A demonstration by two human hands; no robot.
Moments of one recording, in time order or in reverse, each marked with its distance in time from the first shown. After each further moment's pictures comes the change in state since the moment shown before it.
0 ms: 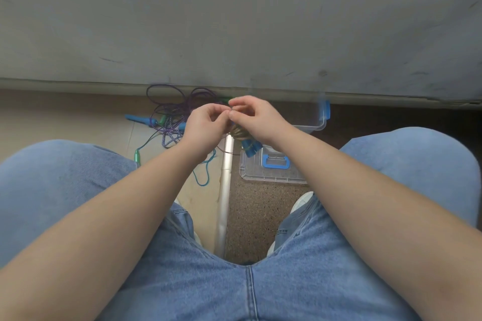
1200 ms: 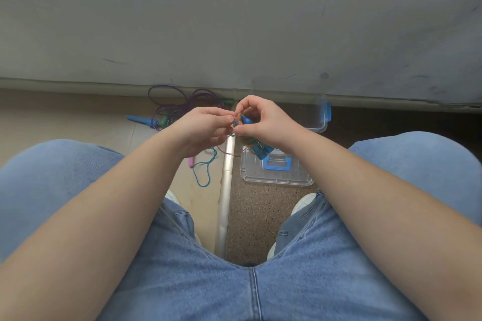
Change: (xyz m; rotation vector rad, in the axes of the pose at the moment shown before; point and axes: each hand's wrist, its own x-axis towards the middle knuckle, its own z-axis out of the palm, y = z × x) left_hand 0.007 0.015 -0.026 -0.228 -0.360 -0.312; right_hand -0.016 -0.013 -0.016 -0.055 -0.131 -0.116
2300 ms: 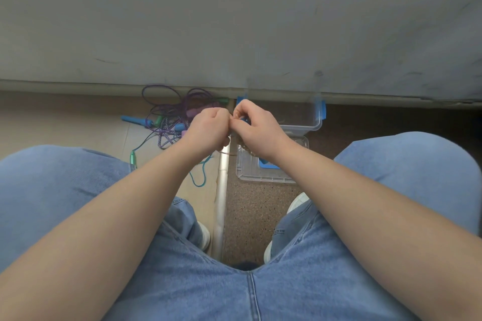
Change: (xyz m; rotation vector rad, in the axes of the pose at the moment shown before) left_hand -0.003 -0.002 0.033 0.373 0.229 0.197; right_hand -0.010 -0.001 0.021 -0.103 0.213 -0.026
